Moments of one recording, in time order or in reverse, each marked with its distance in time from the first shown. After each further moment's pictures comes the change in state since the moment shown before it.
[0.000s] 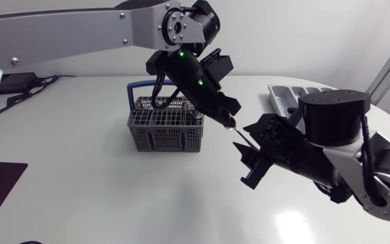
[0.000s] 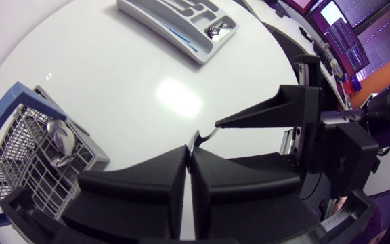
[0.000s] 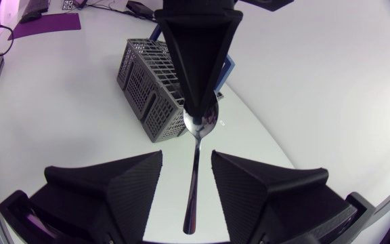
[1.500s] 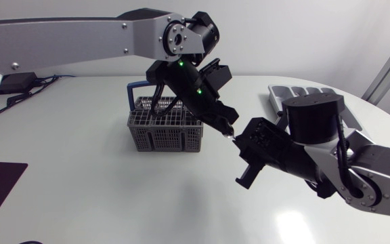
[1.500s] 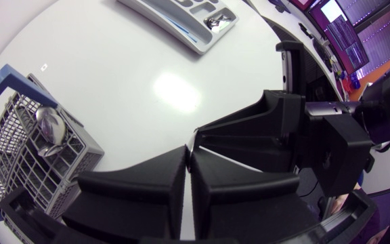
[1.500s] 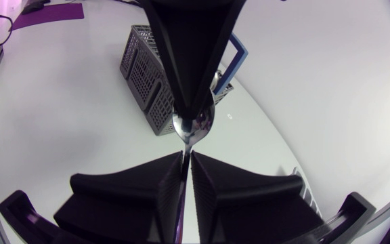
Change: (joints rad) left arm -0.006 -0.016 -0.071 0.026 0.006 0.000; right arm -0.010 0.106 0.013 0.037 -0.008 -0.020
